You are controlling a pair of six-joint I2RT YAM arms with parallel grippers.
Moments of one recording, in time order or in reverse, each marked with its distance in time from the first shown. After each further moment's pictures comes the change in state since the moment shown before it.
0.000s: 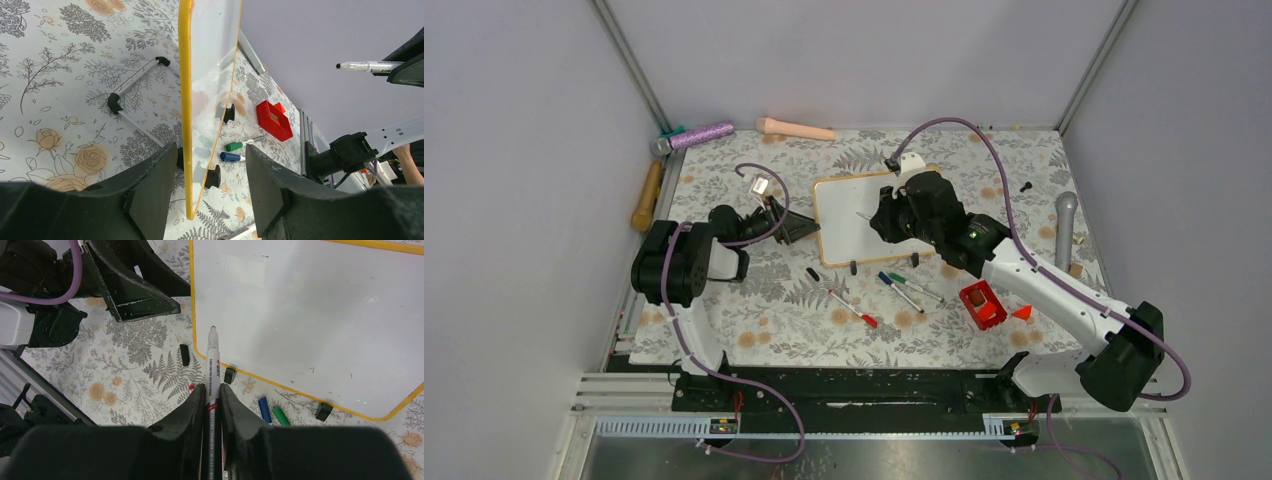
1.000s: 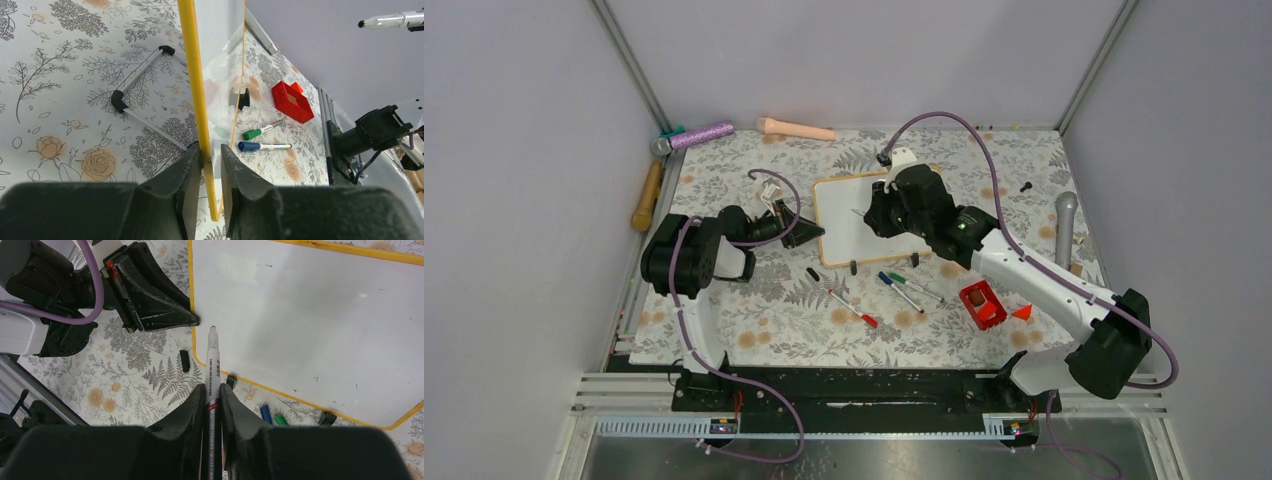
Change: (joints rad) left arm -0.042 0.082 0.032 0.006 0.024 0.142; right arm -0.001 0.070 0.053 0.000 0.003 0.002
